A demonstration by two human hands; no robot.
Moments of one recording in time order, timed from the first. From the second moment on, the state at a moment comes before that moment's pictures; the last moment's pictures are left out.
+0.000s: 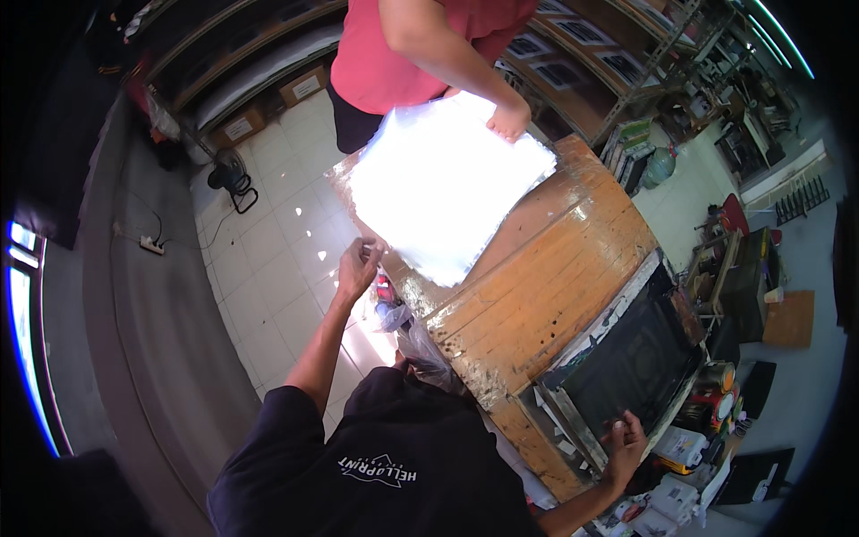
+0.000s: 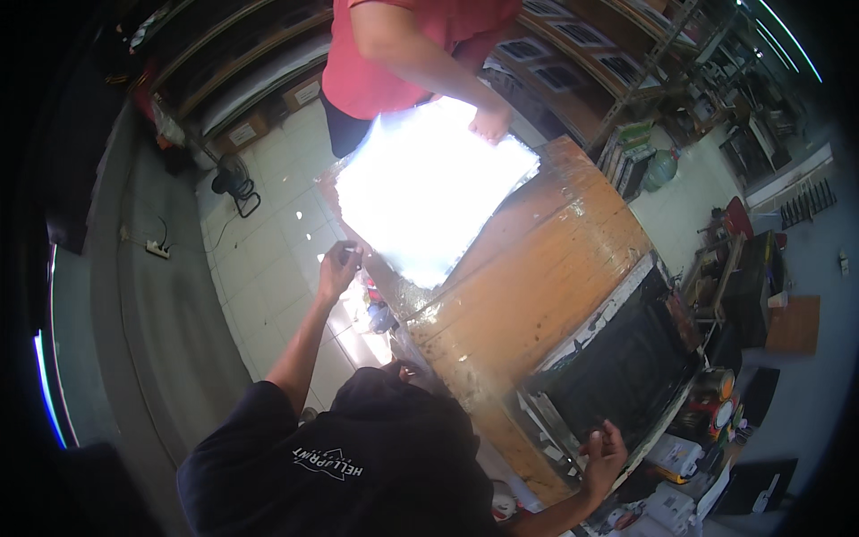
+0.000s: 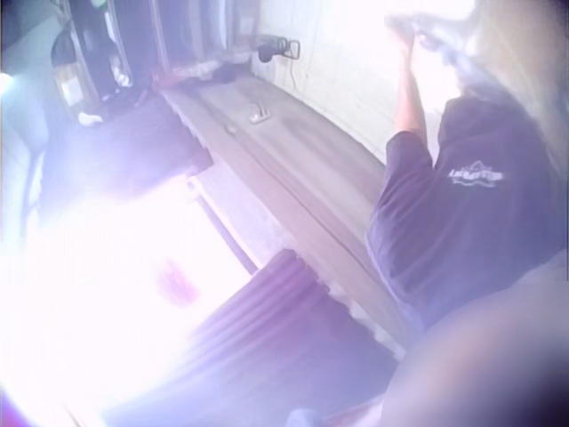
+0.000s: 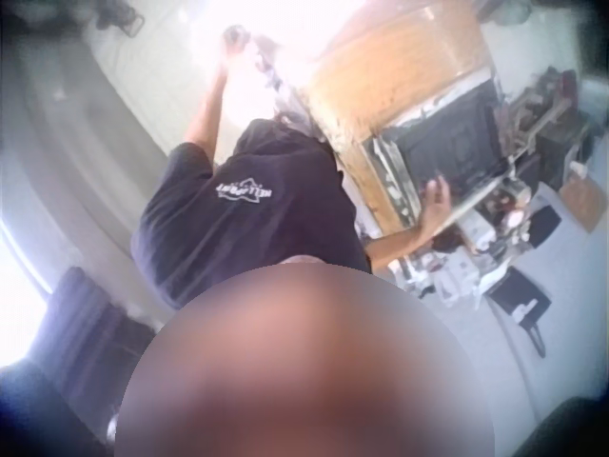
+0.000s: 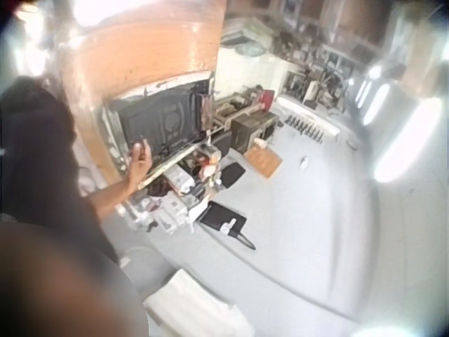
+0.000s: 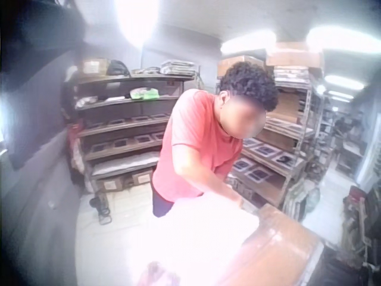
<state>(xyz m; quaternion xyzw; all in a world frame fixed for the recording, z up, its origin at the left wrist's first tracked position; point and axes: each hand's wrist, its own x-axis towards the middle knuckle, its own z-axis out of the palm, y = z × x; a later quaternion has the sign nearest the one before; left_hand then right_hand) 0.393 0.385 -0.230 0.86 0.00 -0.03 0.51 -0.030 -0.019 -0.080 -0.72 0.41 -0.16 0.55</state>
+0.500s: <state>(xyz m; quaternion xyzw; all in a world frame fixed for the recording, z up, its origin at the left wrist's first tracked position) 0.713 0.381 -0.309 0.88 -0.04 0.22 0.43 0.041 0.075 -0.147 -0.51 0.43 -0.31 0.68</state>
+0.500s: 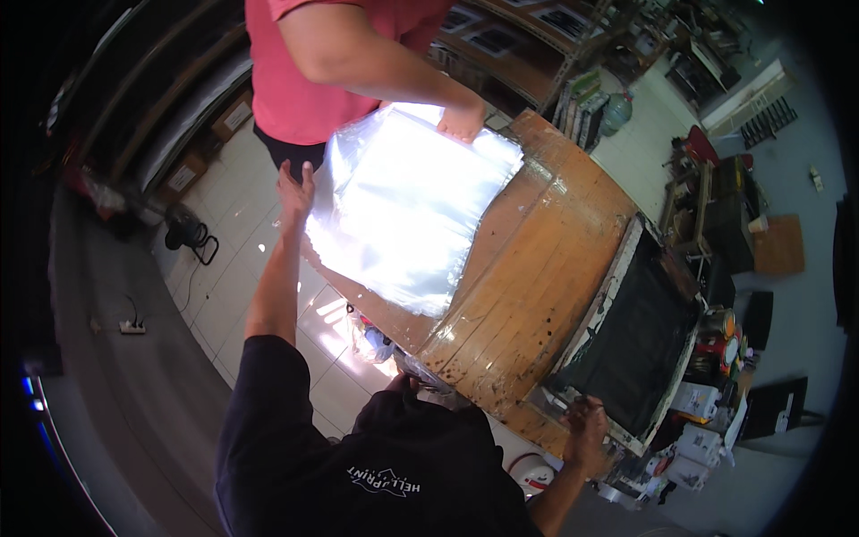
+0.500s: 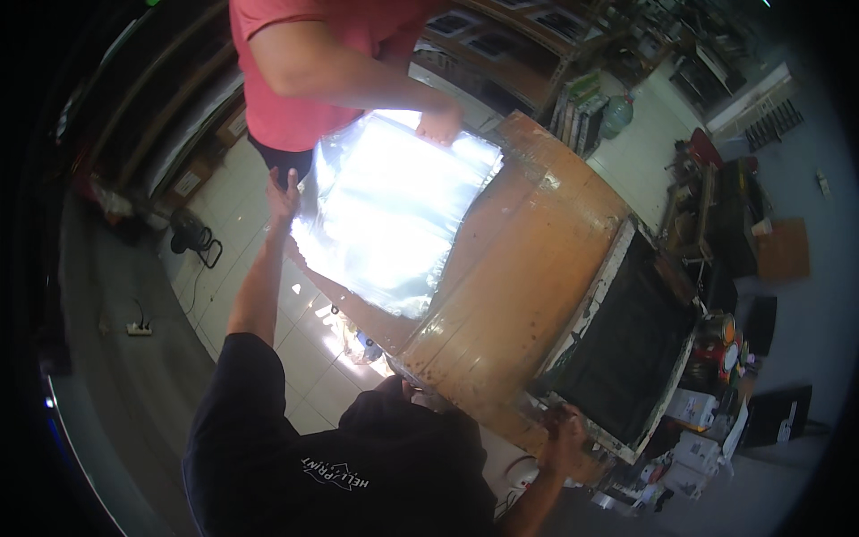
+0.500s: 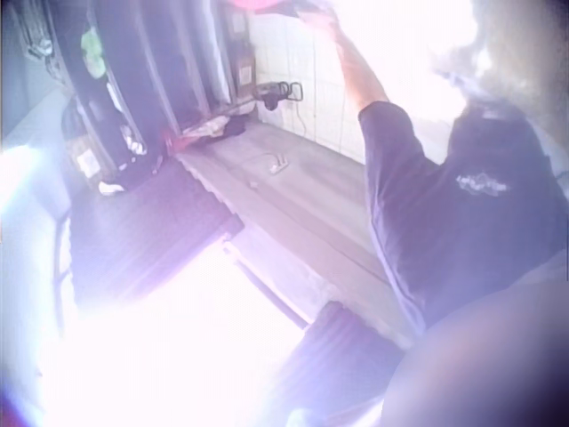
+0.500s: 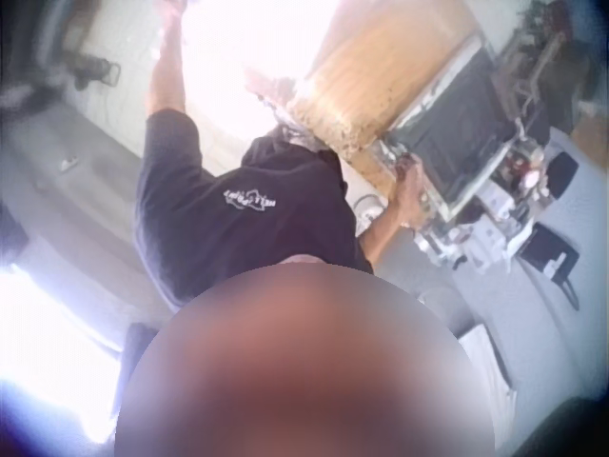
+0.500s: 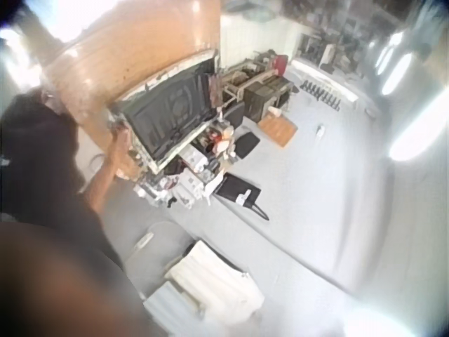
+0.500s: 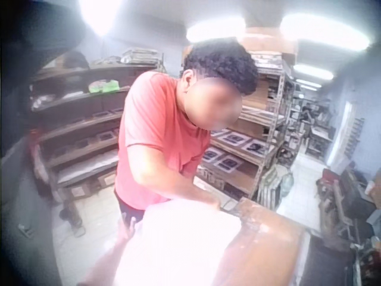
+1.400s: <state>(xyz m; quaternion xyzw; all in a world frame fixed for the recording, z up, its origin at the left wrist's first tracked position) 0.802 0.396 -0.351 0.96 -0.09 0.07 0.24 0.157 0.126 -0.265 -0.37 0.43 -0.24 0.78</state>
